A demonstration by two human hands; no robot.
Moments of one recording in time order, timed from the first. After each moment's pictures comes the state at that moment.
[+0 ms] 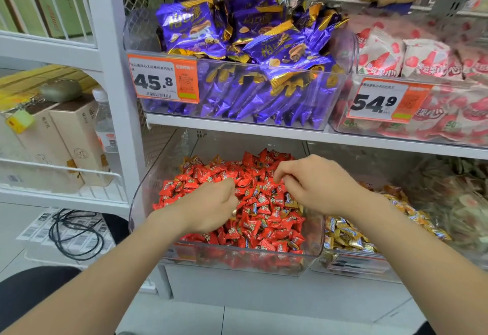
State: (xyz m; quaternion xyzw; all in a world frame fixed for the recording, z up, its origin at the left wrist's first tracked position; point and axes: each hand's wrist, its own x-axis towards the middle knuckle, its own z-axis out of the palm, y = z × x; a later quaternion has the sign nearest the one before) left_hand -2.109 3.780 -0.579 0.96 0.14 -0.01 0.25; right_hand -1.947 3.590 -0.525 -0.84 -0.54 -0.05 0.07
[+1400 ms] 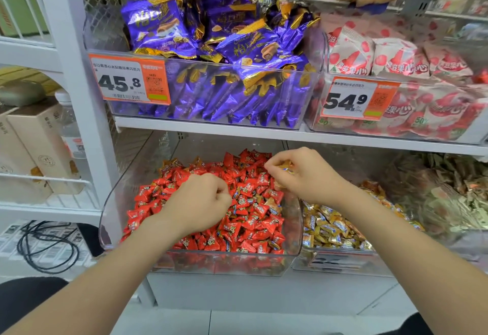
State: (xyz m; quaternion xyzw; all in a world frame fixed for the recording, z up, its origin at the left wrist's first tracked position) left_hand -2.085 3.763 -0.582 0.95 0.18 0.11 0.25; right_hand -1.917 3.576 -0.533 -0.83 -0.50 0.02 0.25
